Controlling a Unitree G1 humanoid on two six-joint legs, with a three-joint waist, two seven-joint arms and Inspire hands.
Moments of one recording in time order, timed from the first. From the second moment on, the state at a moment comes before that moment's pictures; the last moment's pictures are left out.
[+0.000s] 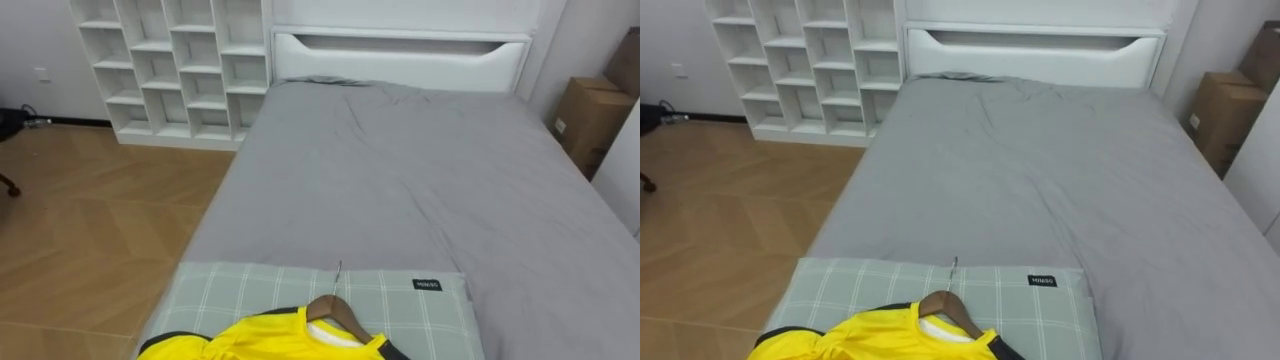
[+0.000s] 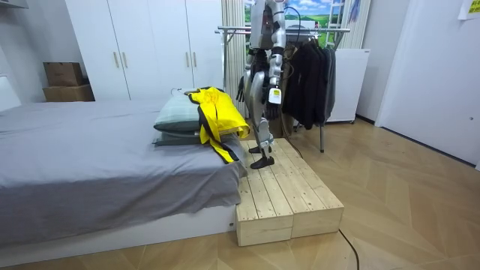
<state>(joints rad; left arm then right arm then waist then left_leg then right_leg) 0.21 0.18 0.12 1.17 -0.09 0.05 0.15 0.11 -0.22 0.00 1.30 0.48 0.09 0.24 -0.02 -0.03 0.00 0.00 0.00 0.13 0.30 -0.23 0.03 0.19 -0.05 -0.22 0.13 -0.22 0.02</state>
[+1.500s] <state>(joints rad) 0.15 0.28 0.27 0.14 0.66 -0.05 0.82 0.11 -0.27 -0.04 1.33 0.39 0.03 0.26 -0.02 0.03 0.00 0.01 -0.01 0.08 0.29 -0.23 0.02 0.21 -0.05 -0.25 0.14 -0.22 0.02</state>
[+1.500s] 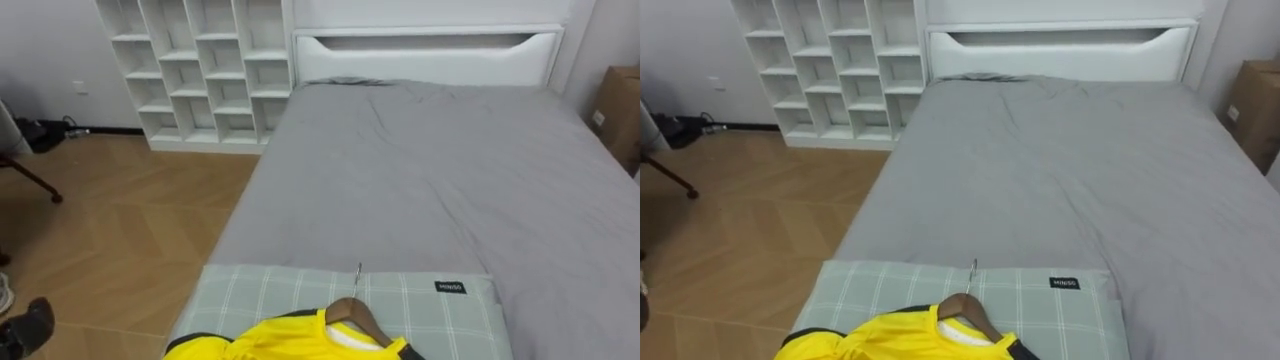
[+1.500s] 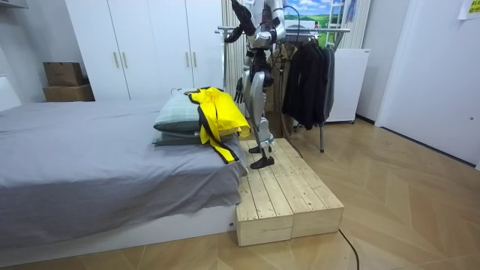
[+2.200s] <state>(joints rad) 0.13 0.29 0.19 0.12 0.87 -0.05 0.75 0.12 -0.28 -0.04 1.34 0.38 0.01 0.29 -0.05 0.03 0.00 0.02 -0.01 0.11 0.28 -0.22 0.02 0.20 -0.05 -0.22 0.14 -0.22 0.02</state>
